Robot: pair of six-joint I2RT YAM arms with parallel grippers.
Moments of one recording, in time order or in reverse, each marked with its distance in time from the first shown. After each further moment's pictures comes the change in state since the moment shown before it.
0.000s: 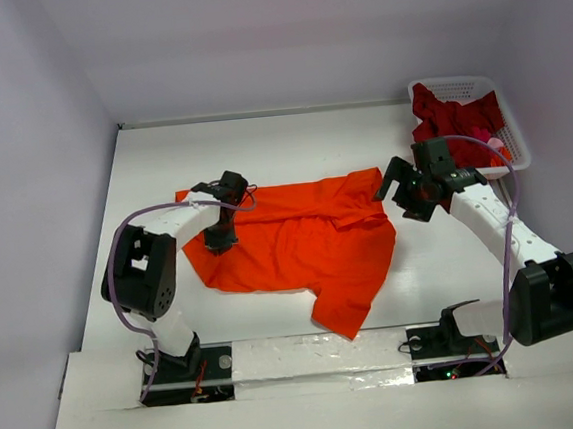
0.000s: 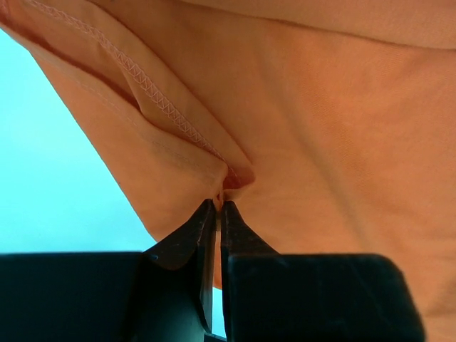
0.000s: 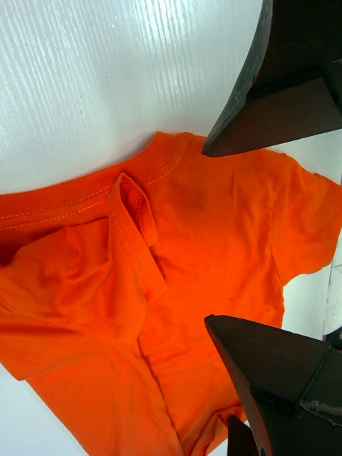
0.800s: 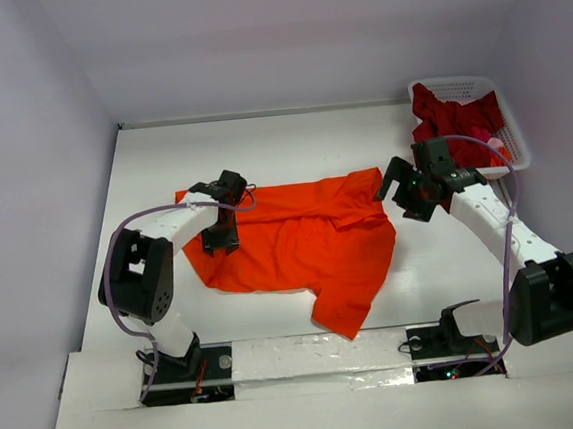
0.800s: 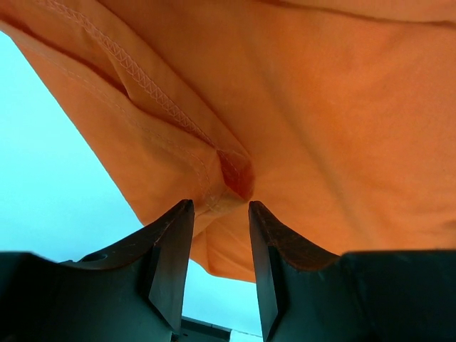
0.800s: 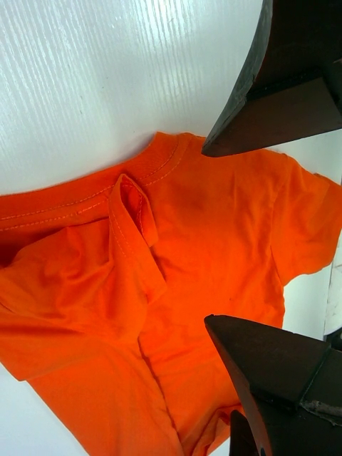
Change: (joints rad) left arm 0.000 -0.027 0.000 -0.020 0.050 0.003; right arm 0.000 0.000 0.000 0.000 0.003 0.000
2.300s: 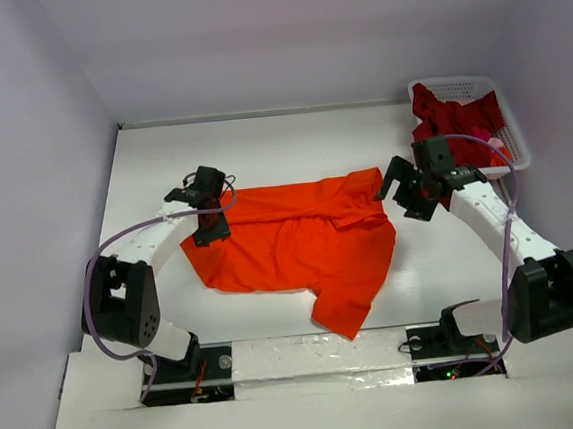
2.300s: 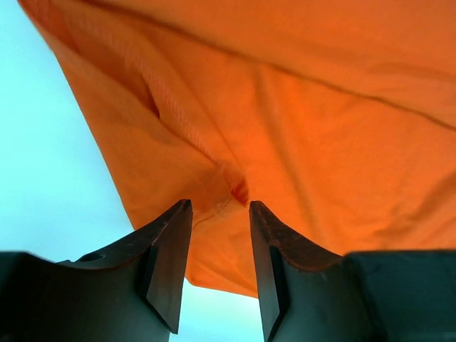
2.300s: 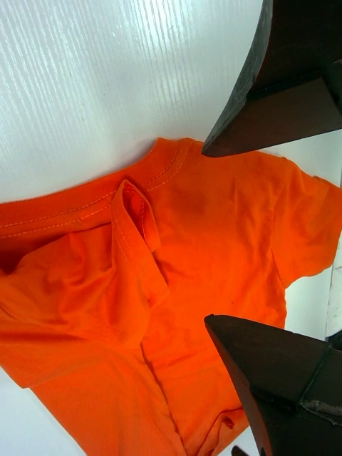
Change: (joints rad) left arm 0.105 -0.166 -0.081 0.121 0.057 -0.096; right arm -0.007 0.014 0.015 -0.015 0.009 -0.007
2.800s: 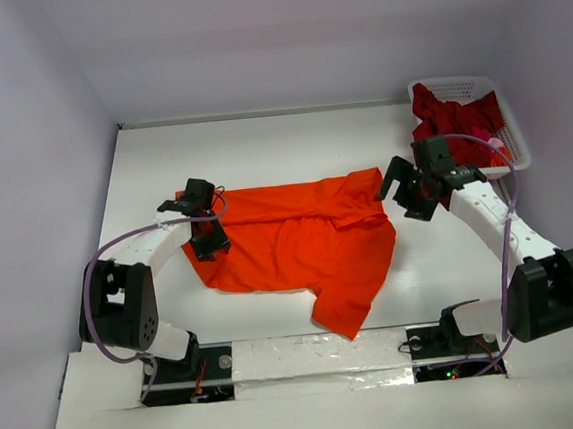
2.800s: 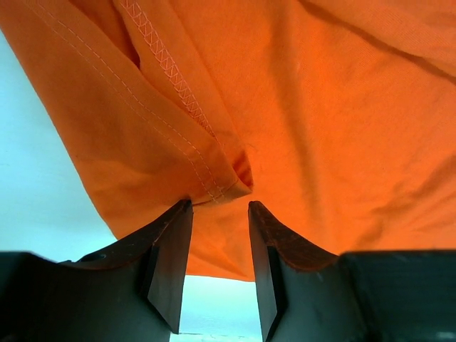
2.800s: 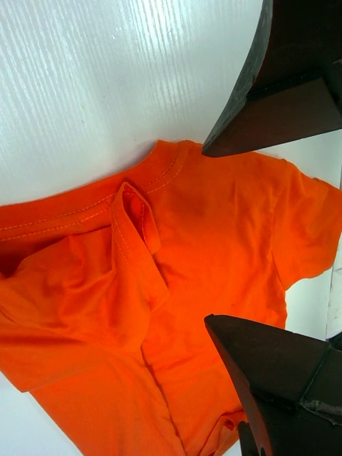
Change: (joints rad) left arm 0.065 -0.021 -0.101 0.040 0.174 -0.061; right arm 0.000 0.005 0.005 -0.005 0.008 -0.004
